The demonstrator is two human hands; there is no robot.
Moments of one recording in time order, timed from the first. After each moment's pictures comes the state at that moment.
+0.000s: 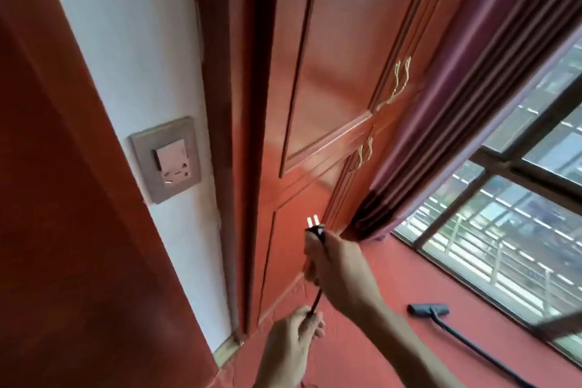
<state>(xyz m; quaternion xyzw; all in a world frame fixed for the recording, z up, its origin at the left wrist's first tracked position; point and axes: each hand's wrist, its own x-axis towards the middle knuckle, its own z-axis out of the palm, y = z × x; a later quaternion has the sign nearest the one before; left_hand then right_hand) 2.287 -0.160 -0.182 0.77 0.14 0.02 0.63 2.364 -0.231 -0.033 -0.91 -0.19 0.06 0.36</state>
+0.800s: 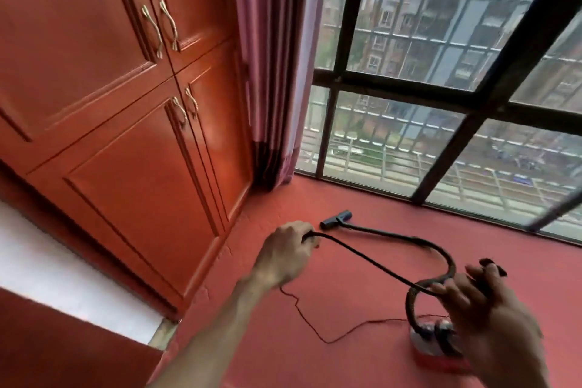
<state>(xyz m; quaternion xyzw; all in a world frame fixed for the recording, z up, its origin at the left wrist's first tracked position) 2.260 -0.492 -0.088 0.91 -0.15 -0.08 0.37 2.145 -0.739 -0.055 -0.36 0.32 -0.16 0.86</state>
